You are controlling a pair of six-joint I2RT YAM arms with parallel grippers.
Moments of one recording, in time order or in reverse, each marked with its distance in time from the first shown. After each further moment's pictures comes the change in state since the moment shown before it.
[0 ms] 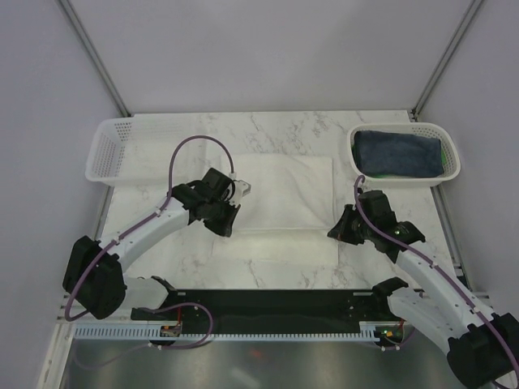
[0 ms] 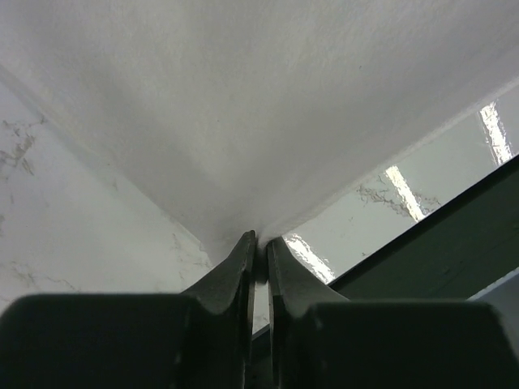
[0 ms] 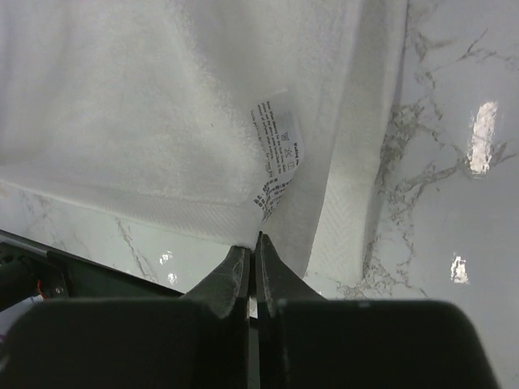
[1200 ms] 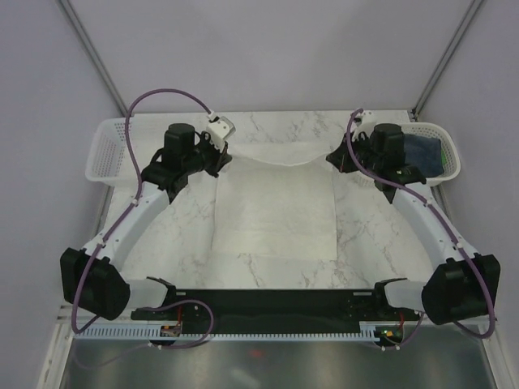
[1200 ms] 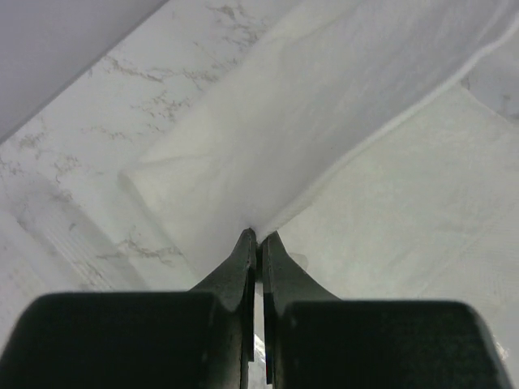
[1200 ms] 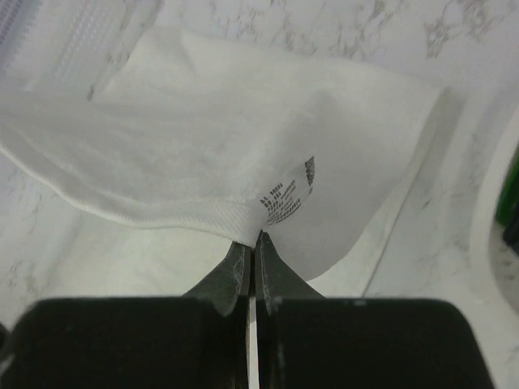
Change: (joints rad) left arm 0.263 0.033 0.251 0.491 0.209 0.311; right arm -0.227 0.463 0.520 0.359 -0.227 -0.476
